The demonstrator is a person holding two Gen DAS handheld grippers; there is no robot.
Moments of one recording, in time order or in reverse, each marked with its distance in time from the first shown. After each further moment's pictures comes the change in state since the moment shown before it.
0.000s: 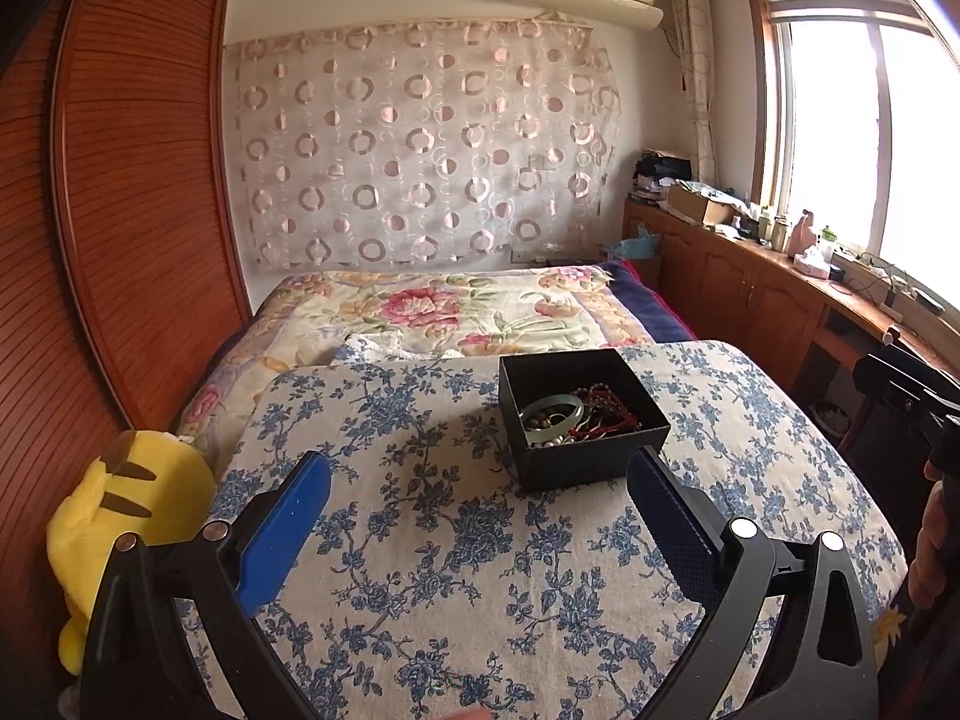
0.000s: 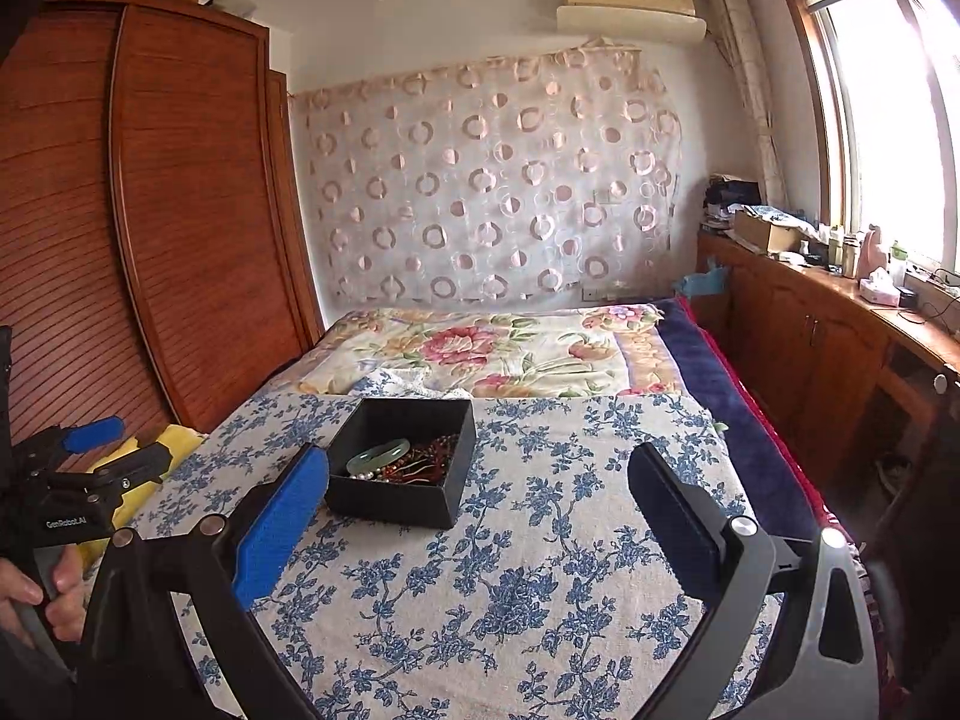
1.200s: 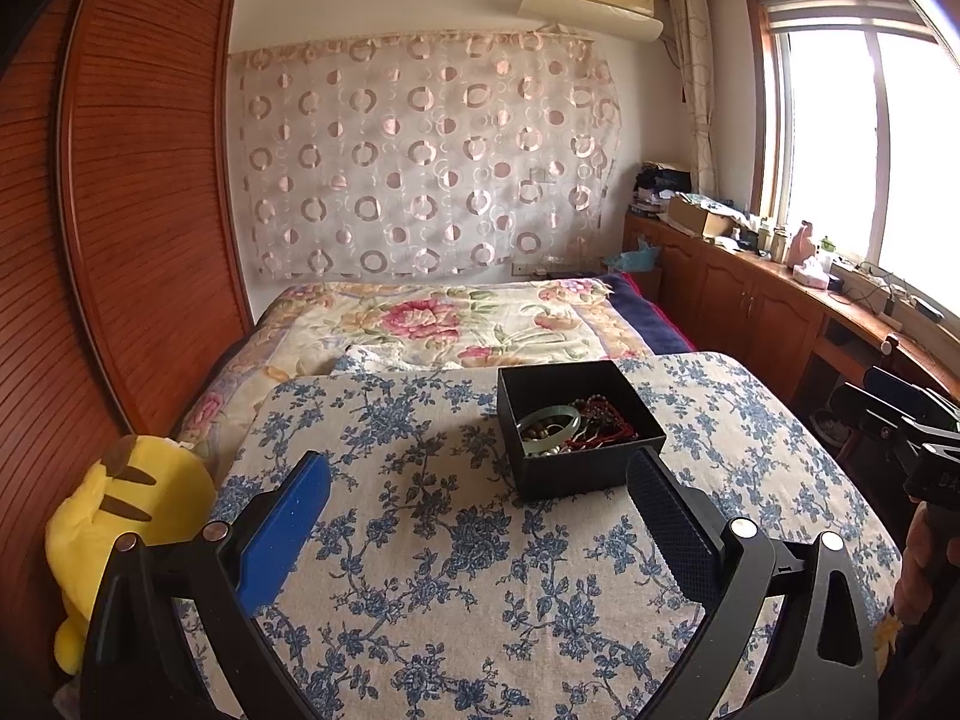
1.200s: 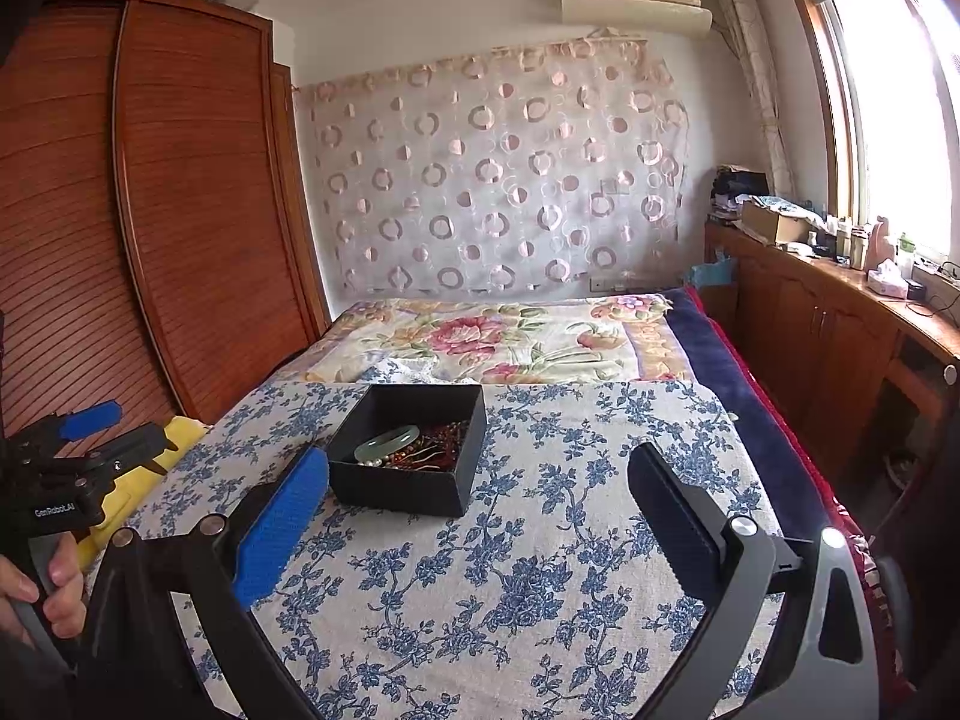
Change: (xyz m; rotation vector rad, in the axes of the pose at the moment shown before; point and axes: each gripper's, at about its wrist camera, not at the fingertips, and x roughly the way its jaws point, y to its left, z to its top) left arm -0.003 0.001 0.002 -0.007 -0.031 0.000; right arm 0.007 0.002 -0.010 0.006 0.016 0.020
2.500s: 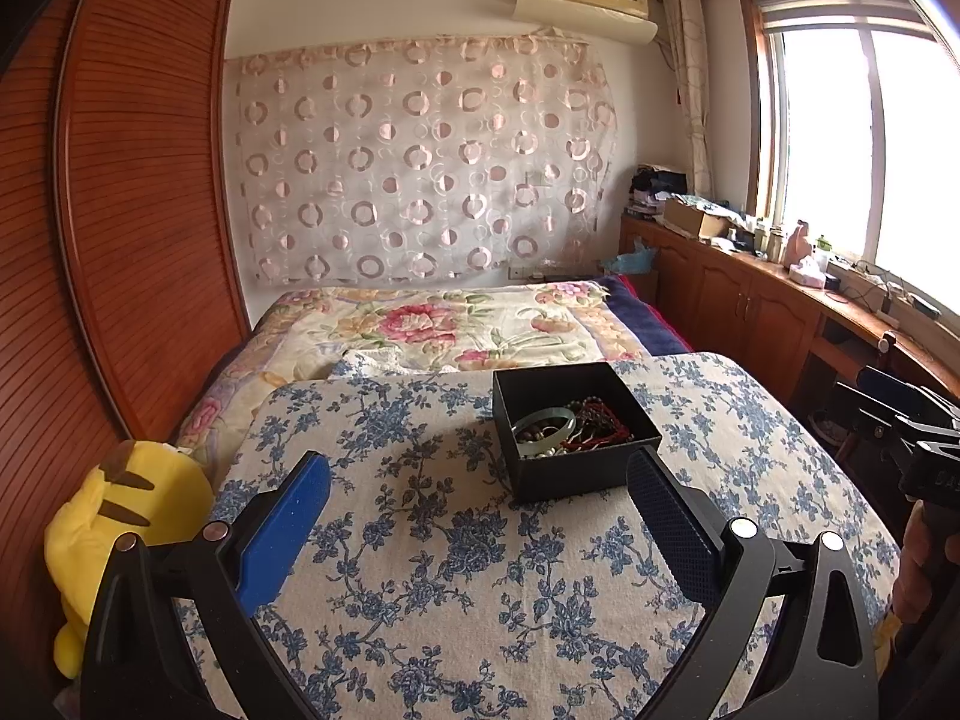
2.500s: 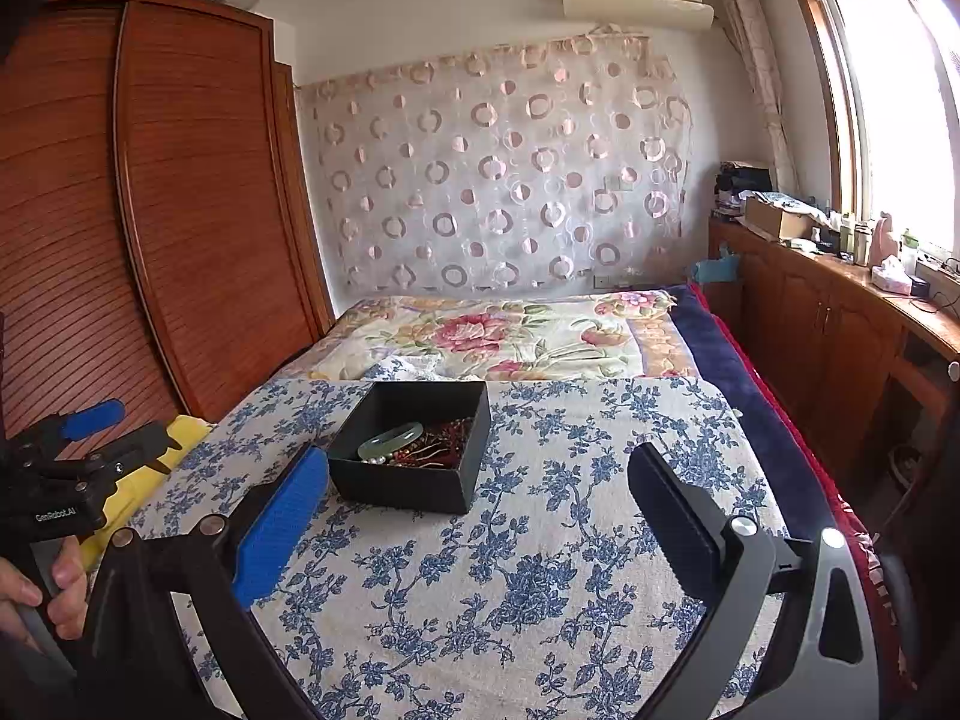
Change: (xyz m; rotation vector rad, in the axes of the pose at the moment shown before) left arm -0.002 -0.004 -0.002 0.009 -0.011 -0.002; right arm 0.005 0.006 -0.004 0.002 0.006 0.008
